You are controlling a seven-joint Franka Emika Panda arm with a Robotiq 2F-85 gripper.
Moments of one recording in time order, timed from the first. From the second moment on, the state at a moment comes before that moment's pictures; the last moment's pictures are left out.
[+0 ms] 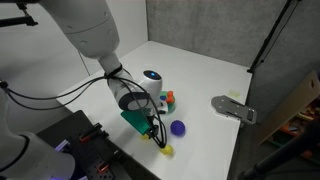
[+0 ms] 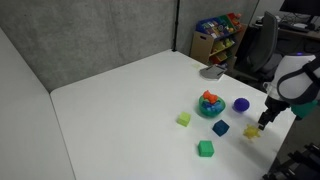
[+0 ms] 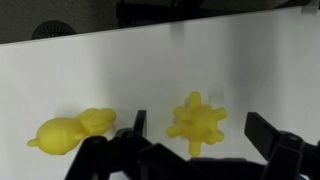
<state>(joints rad) -0.15 0.38 -0.08 -2.58 0.02 2.73 -0.30</state>
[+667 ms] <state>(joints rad) -0.27 0.56 0.05 -2.52 0.05 2.89 -0.30</state>
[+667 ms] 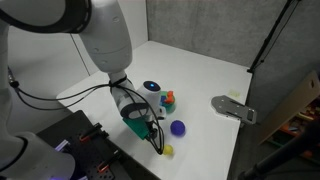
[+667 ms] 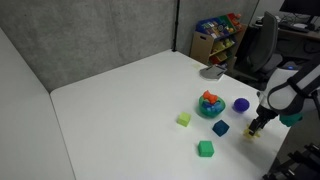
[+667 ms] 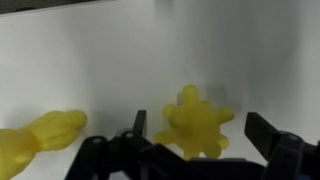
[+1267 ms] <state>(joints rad) -0.35 0.60 0.13 -2.52 0.05 3.00 -0.30</state>
